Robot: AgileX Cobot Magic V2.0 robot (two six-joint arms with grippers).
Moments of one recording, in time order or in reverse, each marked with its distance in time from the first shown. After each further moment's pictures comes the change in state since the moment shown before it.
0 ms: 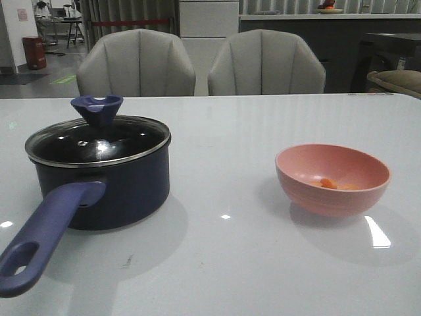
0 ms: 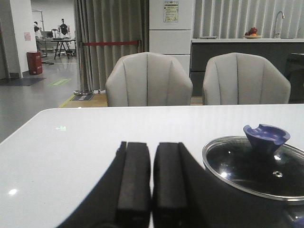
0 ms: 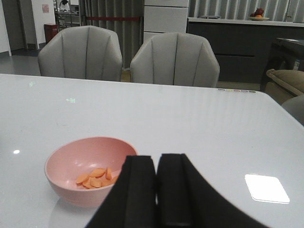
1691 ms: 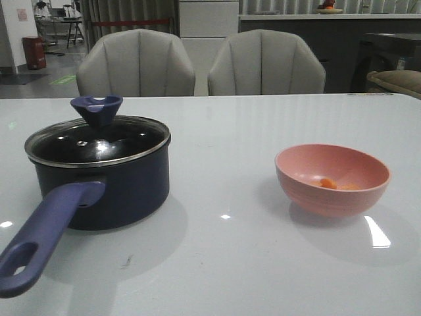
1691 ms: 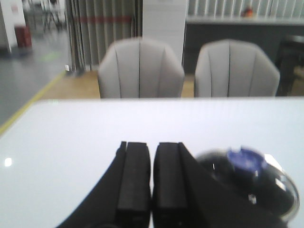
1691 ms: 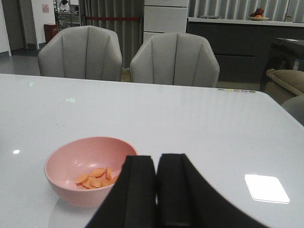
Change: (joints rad) left arm 0.000 0.252 -0.395 -0.025 0.316 0.000; right arm 0.000 0.000 0.000 0.000 0.000 0.000
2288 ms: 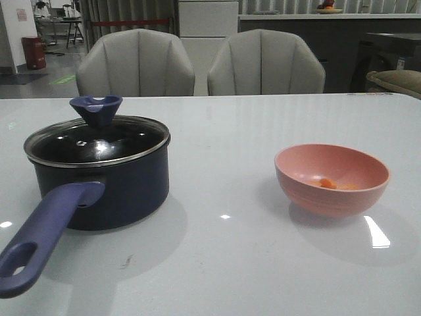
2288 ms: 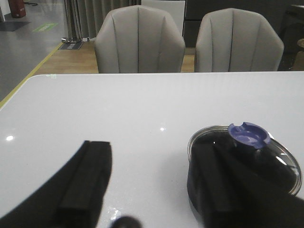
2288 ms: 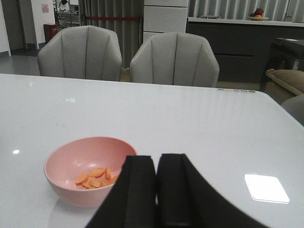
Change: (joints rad) left arm 0.000 0.036 -0.002 0.000 0.016 0.000; right arm 0.000 0.000 0.000 0.000 0.000 0.000
